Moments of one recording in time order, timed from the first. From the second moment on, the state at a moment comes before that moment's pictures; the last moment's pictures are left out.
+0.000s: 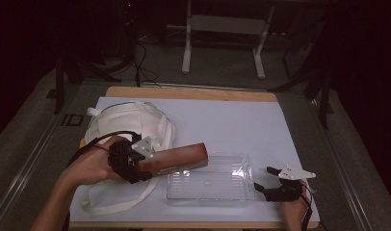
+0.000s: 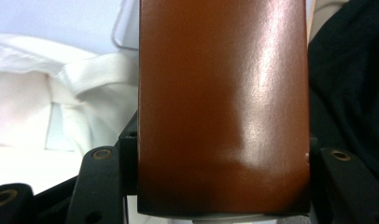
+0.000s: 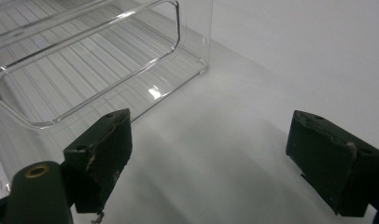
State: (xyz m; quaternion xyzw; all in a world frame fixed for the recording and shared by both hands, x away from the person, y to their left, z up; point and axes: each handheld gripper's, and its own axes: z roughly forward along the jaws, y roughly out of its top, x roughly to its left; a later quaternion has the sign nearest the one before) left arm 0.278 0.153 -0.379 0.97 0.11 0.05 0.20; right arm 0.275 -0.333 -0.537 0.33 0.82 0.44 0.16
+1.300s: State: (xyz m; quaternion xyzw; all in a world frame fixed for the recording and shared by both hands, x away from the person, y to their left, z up) left arm 0.275 0.113 -0.411 0.98 0.05 0.04 0.18; right arm 0.276 -0.333 -0.537 0.33 0.82 0.44 0.16
